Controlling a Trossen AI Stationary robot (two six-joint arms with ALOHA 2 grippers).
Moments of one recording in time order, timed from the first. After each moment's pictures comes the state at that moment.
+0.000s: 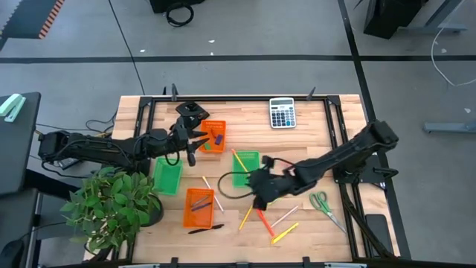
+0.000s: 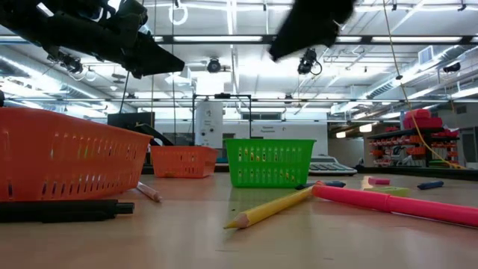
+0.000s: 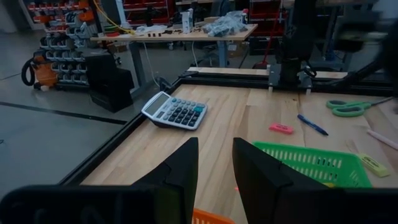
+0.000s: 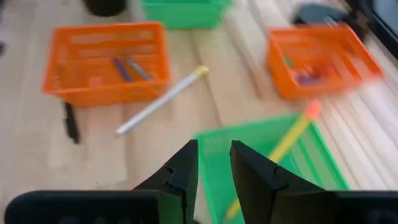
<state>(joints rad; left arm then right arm) 0.10 0.93 0.35 0.45 -0.27 0.04 0.41 1.63 1.20 -0.42 0.53 0.46</state>
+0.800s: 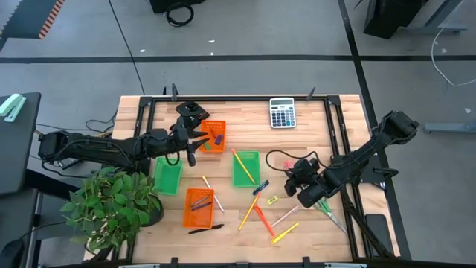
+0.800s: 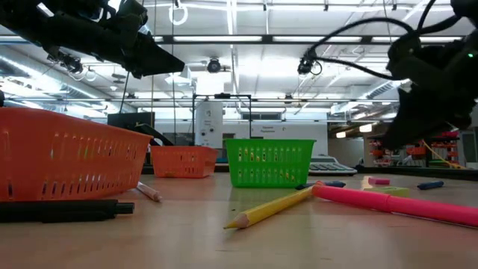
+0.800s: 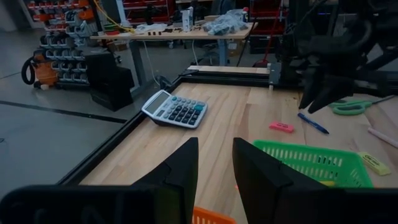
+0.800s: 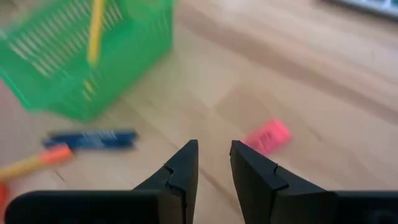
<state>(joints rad) 0.10 0.93 0.35 0.45 -0.27 0.04 0.59 1.37 0.56 -0.48 0.77 1.39</state>
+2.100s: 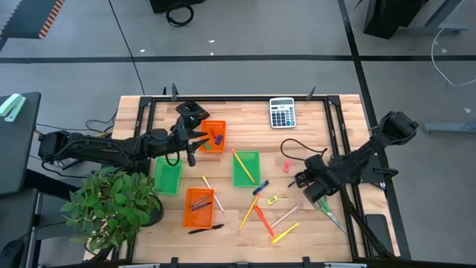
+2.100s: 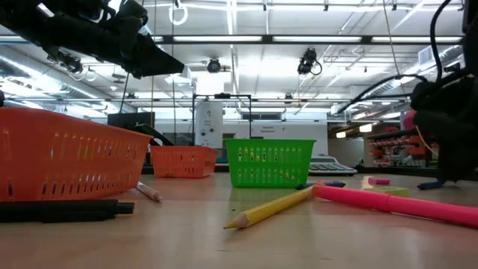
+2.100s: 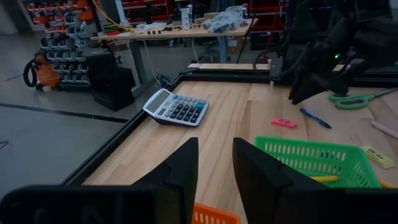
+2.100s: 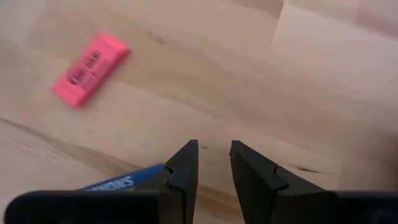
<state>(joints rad) 0.10 0.93 0.35 0.44 -0.27 0.06 0.58 1.37 0.50 -0.81 0.50 1.85</state>
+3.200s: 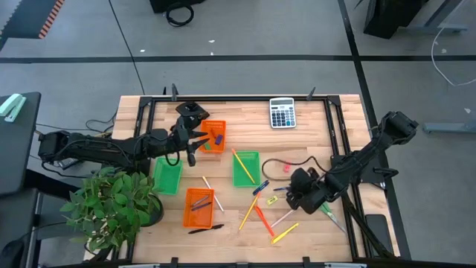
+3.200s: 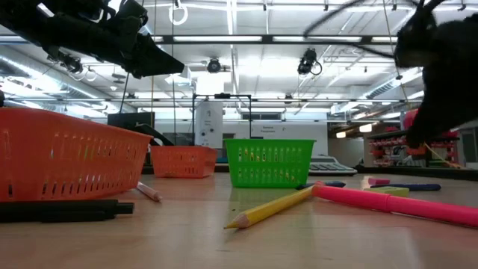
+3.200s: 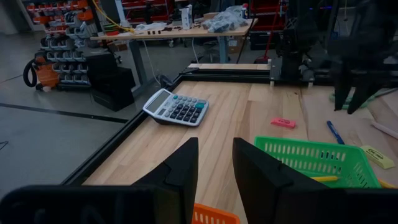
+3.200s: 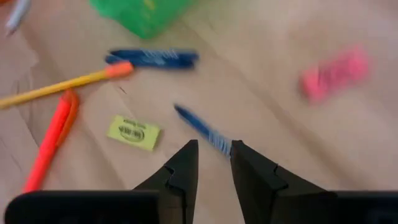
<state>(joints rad) 0.10 0.93 0.35 0.44 -0.27 0.06 0.66 1.38 0.65 -0.49 0.56 1.29</state>
